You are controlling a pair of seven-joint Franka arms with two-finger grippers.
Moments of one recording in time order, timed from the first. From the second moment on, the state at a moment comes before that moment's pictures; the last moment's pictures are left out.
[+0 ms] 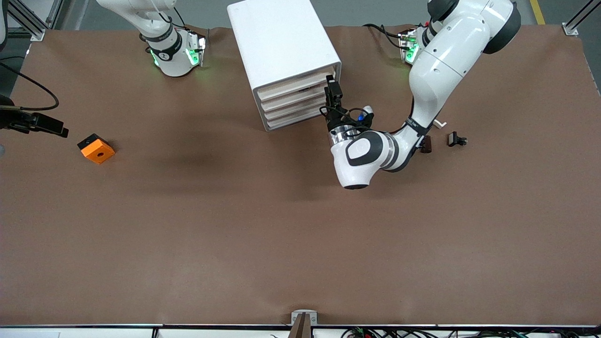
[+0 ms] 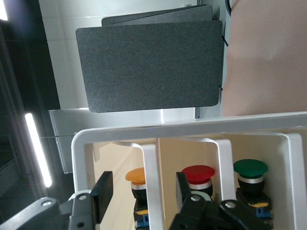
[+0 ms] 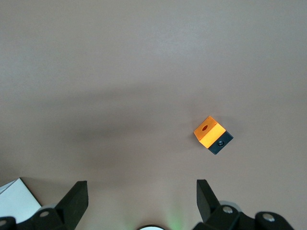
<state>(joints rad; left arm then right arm) -0.30 0.85 -0.36 -1.49 -0.78 1.13 -2.28 -0.04 0.06 -0.08 -1.57 -0.01 1.49 0.01</state>
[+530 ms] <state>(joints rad) -0.33 0.86 -0.36 -1.50 -0.78 1.13 -2.32 -0.03 0.06 -0.07 -1.57 -0.01 1.49 0.10</state>
